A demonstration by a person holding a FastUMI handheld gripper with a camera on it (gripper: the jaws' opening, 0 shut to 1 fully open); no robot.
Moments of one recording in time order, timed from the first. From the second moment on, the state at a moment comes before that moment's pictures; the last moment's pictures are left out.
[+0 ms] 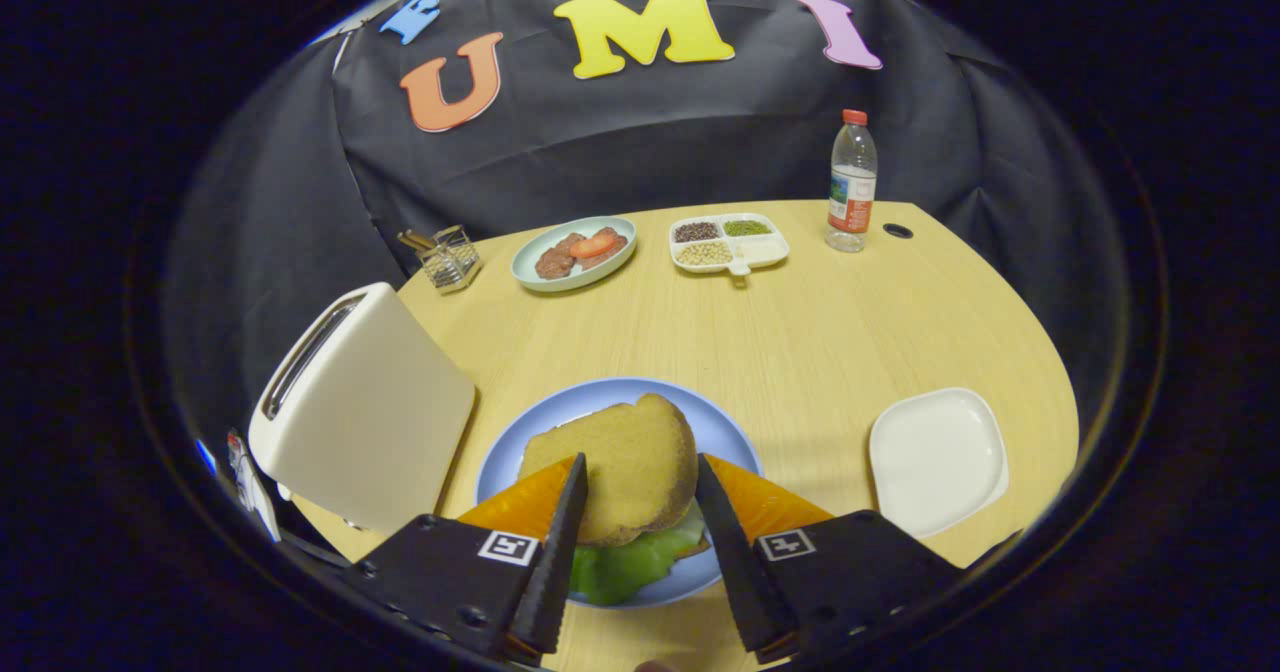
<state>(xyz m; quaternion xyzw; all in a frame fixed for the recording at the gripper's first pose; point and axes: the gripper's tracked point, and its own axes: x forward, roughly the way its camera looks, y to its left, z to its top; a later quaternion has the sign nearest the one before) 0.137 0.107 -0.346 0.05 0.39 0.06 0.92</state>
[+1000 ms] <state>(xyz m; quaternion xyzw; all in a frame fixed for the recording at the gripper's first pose) 0.083 0.067 -0.147 -0.02 0.18 -0.01 0.98</state>
